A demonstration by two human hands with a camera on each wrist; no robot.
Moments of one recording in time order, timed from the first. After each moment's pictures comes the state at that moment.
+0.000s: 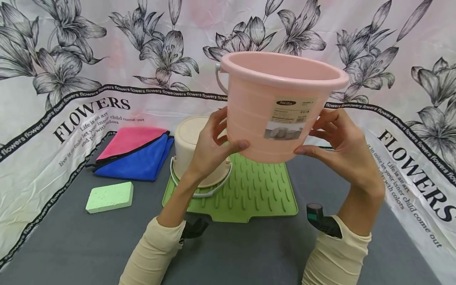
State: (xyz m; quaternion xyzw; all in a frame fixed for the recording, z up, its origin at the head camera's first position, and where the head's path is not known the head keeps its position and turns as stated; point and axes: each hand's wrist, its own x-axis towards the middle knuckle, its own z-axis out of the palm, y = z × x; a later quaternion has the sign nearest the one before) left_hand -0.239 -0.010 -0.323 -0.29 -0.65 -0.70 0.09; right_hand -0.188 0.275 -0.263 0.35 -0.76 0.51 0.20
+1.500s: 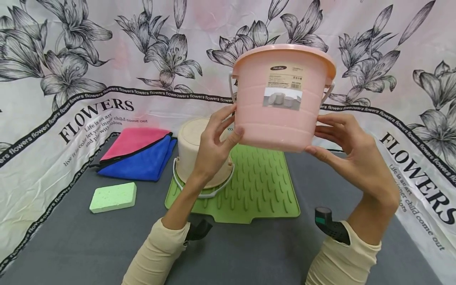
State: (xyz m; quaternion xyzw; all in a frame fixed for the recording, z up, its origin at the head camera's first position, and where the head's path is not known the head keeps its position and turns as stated) left_hand -0.233 -0.006 -0.318 -0.29 -0.61 -0.72 0.14; right_hand -0.174 0.278 -0.260 0.34 -0.81 0.42 0.23
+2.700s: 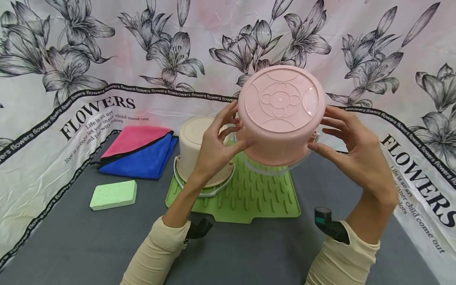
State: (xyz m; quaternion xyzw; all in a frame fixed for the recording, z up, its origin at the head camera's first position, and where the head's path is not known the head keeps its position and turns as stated) left_hand -0.237 -0.007 -0.321 -0.30 -0.65 -0.68 0.18; right_hand -0.182 0.279 -0.260 0.31 -0.82 0.40 0.26
